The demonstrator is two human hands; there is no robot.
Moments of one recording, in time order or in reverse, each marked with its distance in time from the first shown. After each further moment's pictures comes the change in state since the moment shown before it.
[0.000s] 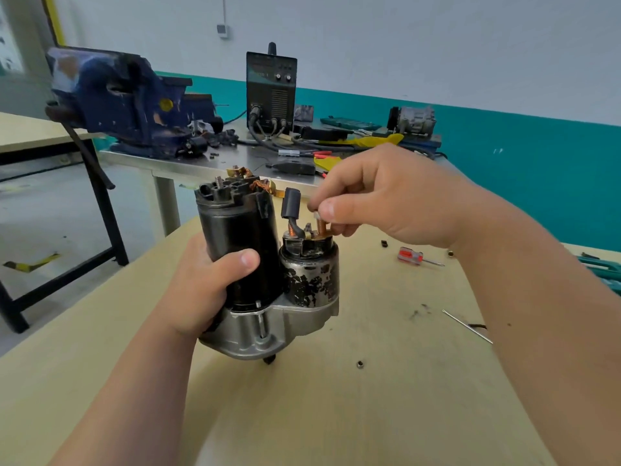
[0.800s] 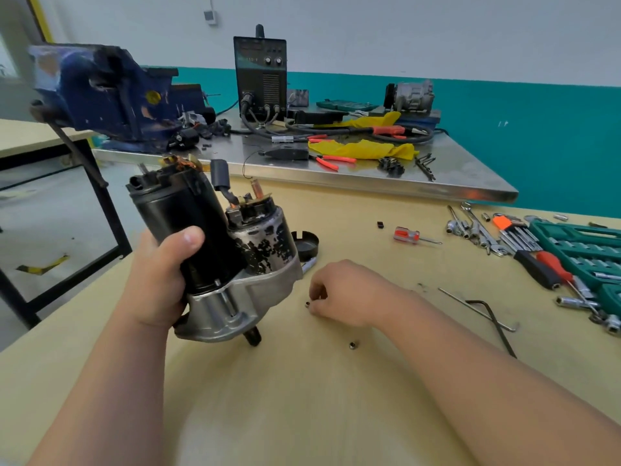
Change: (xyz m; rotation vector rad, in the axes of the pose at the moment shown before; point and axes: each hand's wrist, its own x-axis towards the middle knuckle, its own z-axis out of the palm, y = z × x) left_hand -0.004 -0.011 -0.018 -0.084 0.161 -0.025; right_hand -0.006 0.108 0.109 -0.480 -0.208 0.328
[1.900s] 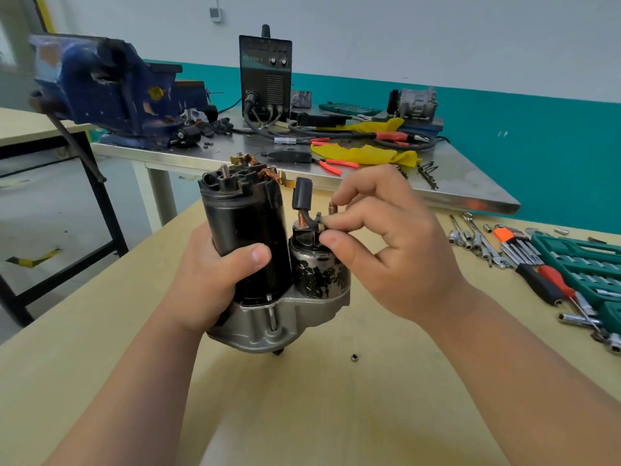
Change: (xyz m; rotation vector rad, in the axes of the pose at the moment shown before) left_hand 0.000 0.005 0.039 0.158 -0.124 0.040; right_hand -0.050 -0.019 -0.066 0.361 0.943 -0.633
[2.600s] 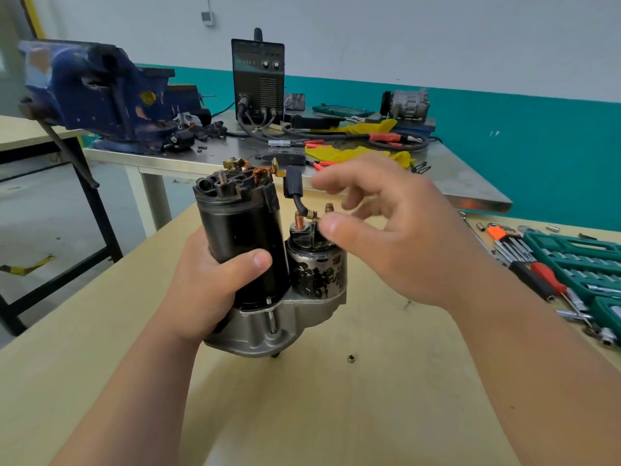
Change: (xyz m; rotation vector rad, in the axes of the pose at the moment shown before) left_hand -0.002 0.004 0.004 0.022 -0.001 0.012; right_hand 0.021 -0.023 -0.024 0.074 -0.241 0.424
